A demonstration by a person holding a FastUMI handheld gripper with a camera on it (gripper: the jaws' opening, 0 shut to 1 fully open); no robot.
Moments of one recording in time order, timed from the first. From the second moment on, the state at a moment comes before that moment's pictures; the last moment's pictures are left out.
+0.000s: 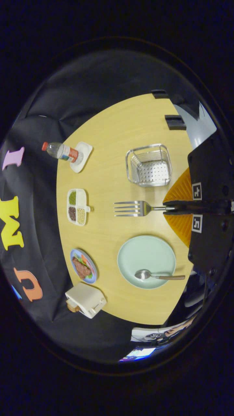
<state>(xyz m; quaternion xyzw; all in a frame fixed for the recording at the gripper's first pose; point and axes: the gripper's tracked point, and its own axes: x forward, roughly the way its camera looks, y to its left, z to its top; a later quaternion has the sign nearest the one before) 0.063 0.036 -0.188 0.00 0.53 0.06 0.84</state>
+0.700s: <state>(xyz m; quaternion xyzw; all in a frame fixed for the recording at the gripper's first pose) 0.066 -0.028 -0.210 0.01 0.54 0.06 0.84</state>
